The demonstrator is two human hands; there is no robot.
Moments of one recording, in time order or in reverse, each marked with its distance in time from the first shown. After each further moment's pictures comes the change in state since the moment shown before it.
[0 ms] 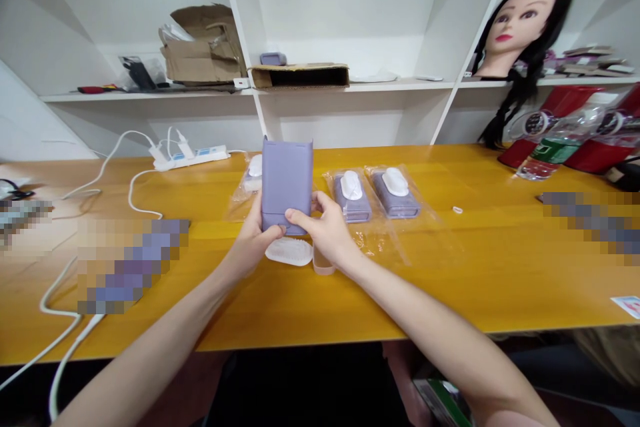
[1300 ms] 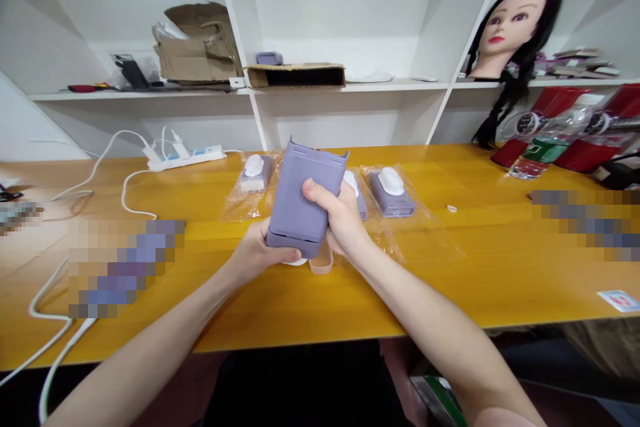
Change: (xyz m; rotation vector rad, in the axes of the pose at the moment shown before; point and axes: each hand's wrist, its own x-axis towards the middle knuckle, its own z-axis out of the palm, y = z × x) left_hand -0.009 0.006 0.005 0.038 -0.214 -0.229; right_hand 0.000 -0.029 -0.009 0.355 0.053 -0.055
